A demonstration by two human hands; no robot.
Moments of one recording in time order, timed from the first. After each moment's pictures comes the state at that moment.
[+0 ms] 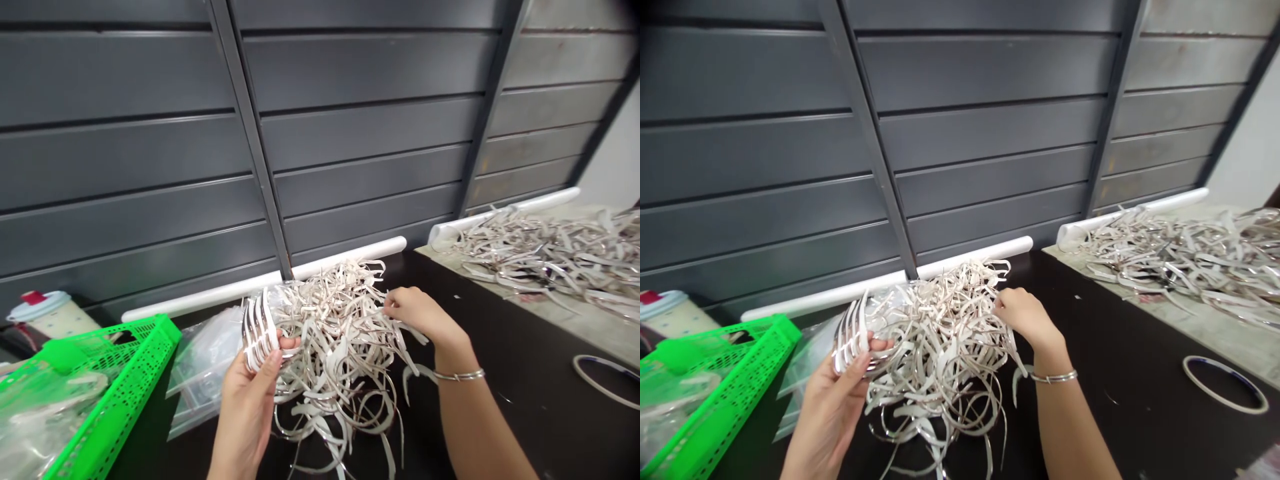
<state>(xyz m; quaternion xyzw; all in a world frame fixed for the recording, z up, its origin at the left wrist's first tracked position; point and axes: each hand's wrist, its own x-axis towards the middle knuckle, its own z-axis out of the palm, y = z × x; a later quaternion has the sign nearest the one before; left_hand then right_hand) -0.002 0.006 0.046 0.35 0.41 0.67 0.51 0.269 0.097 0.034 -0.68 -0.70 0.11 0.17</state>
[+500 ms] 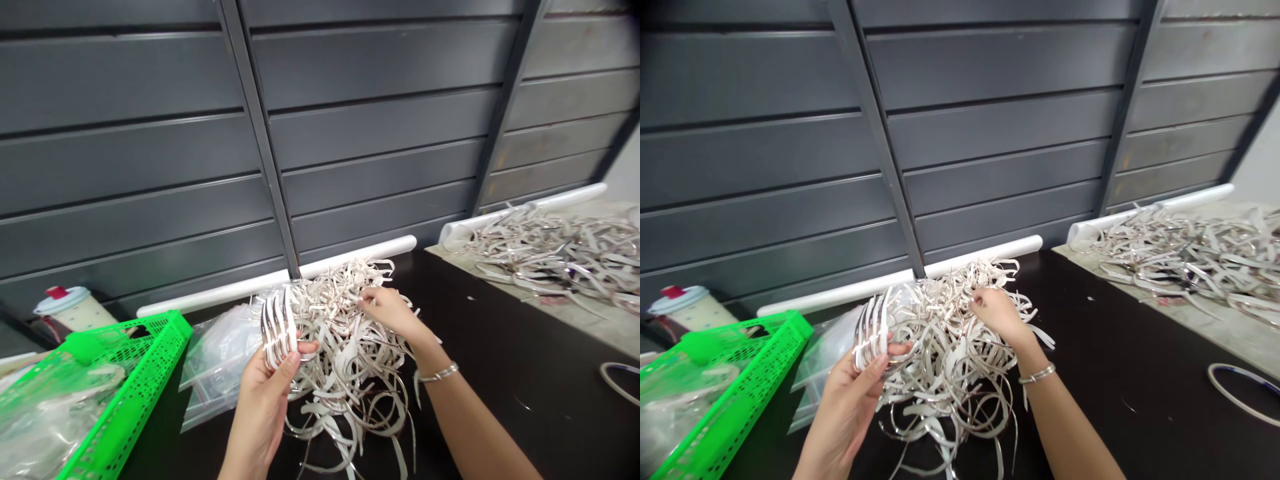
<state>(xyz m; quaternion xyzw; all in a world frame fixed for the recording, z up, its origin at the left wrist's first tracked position) 0.004 0.001 0.051 0.37 0.45 0.63 0.51 0.217 0.119 0.014 -0.59 -0.73 0.17 0.30</state>
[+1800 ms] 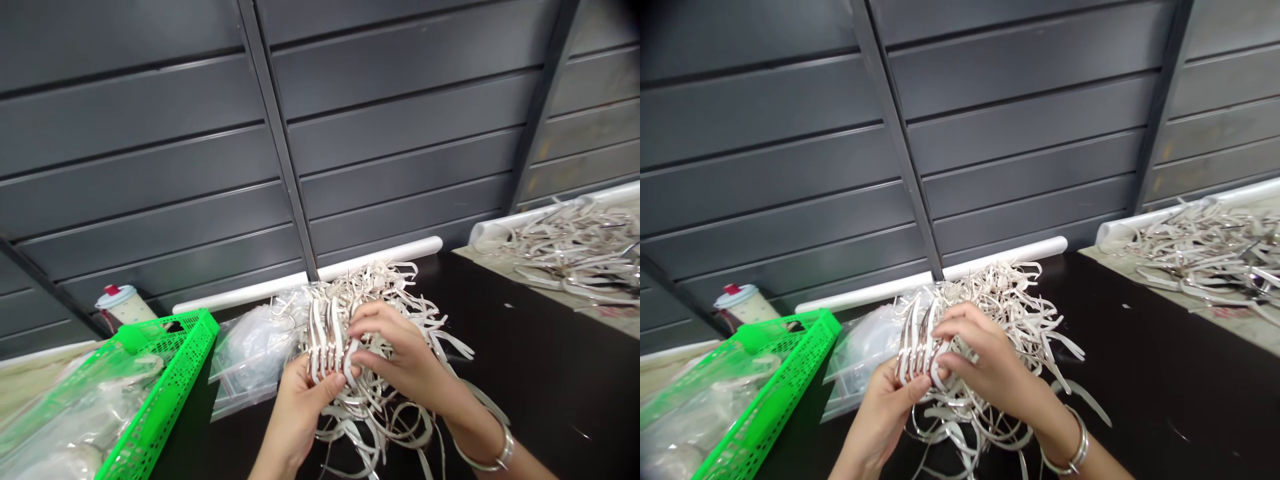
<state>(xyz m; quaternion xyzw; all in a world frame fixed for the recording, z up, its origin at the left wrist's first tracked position) 0.005 0.000 0.042 0.46 0.40 0.54 0.58 0.174 0.039 0.055 -0.22 -0.79 0.16 0.55</state>
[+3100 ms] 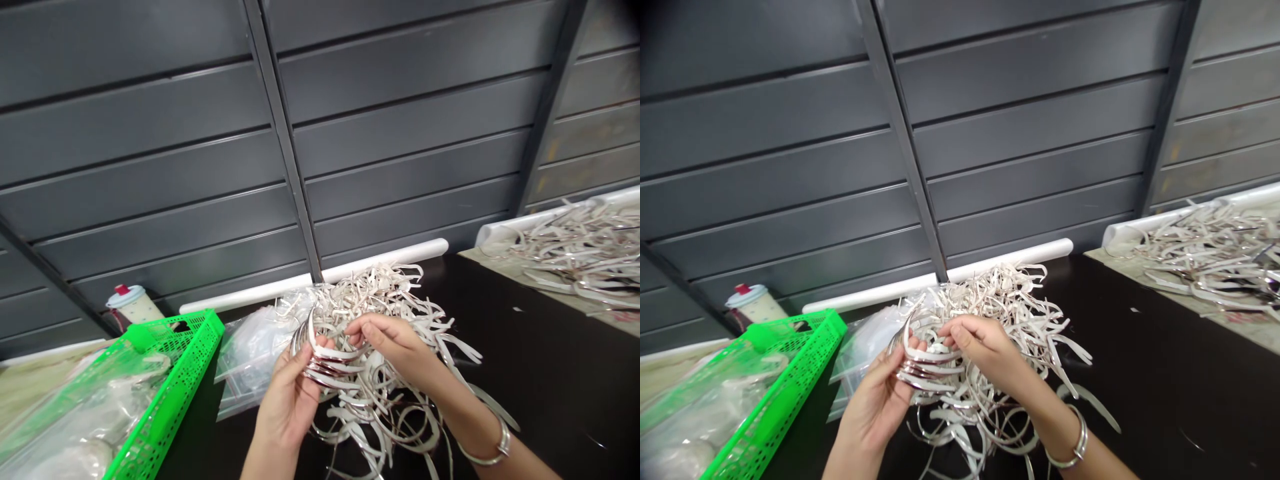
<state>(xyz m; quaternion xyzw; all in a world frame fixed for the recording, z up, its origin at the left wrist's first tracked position) -0.004 0.010 0.054 0.16 0.38 0.66 0.63 0.166 0.054 0.042 -0.27 -0.70 0.45 0.49</state>
